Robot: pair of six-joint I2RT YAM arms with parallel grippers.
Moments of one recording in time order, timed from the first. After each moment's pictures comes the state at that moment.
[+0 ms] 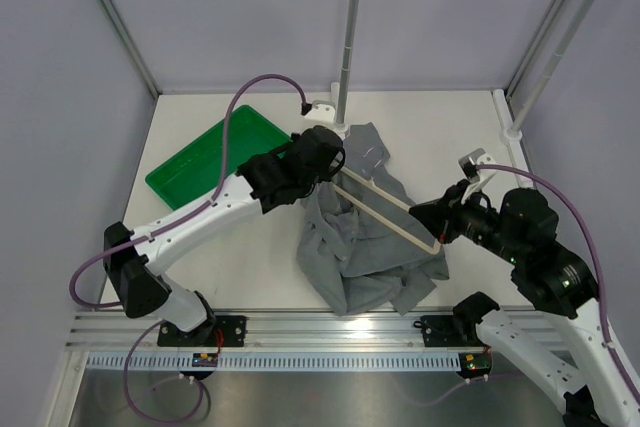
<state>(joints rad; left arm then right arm) -0.94 1.51 1.48 -0.66 -0.59 -0.45 0.53 0.60 1.02 -0.69 -0.23 0.27</state>
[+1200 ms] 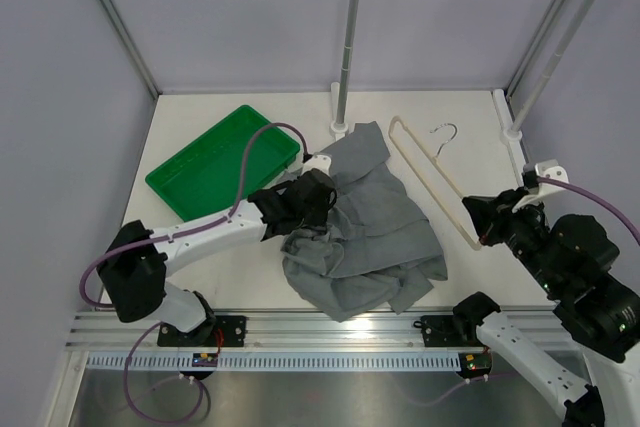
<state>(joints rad) -0.93 1.46 1.04 -0.43 -0.35 -0.53 0.53 0.49 1.22 -0.91 0.15 0.21</state>
